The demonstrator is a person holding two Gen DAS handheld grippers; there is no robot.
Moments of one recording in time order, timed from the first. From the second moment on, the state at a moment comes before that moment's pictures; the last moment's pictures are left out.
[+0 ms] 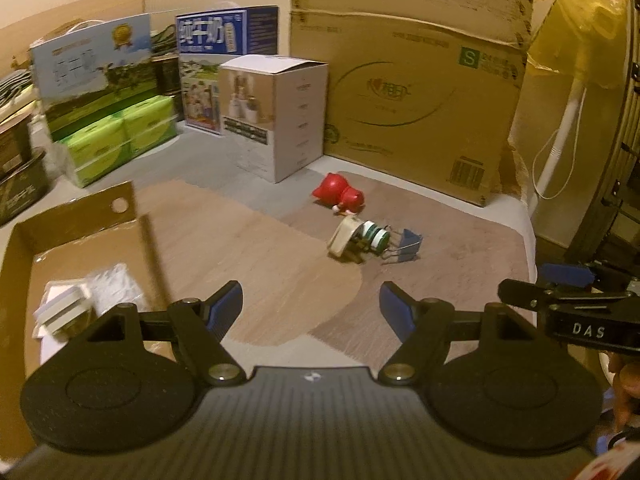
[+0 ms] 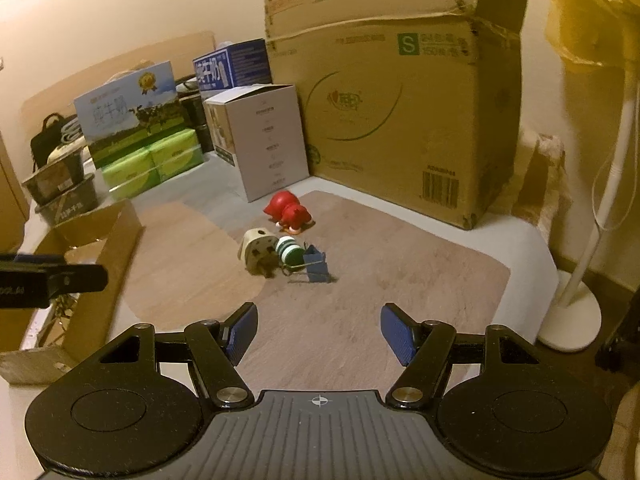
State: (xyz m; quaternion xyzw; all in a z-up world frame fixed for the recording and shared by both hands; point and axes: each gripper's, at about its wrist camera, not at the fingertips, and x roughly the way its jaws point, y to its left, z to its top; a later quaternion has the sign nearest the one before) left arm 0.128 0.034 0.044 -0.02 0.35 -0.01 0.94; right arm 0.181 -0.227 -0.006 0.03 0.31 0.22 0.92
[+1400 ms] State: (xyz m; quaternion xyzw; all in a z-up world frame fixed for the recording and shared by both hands) left arm 0.285 0.010 -0.031 0.00 0.40 -0.04 0.91; right arm 0.329 -0.179 -0.084 -0.02 0.32 0.34 0.88
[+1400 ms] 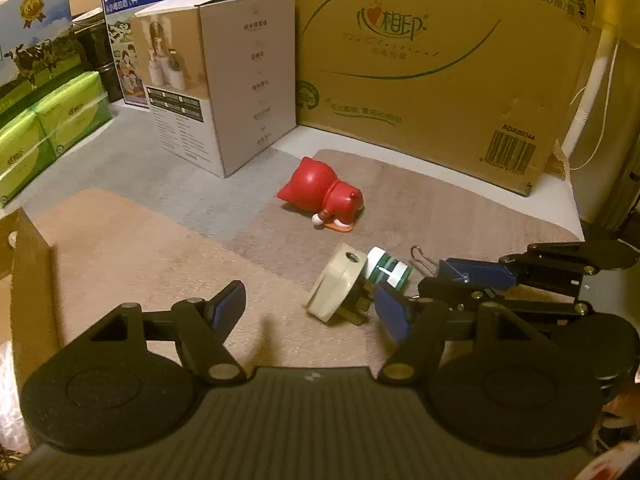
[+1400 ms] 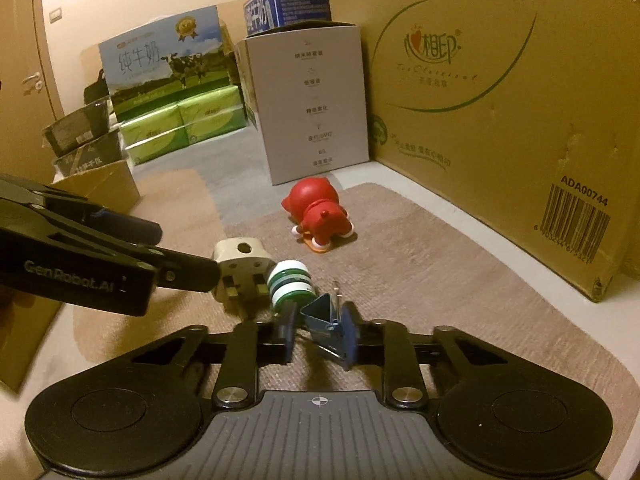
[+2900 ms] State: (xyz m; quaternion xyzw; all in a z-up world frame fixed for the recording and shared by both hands) left arm 0.232 0.009 -0.026 -0.04 0.42 -0.05 0.91; right arm 0.273 -0.213 -0.047 0.05 0.33 0.27 0.90
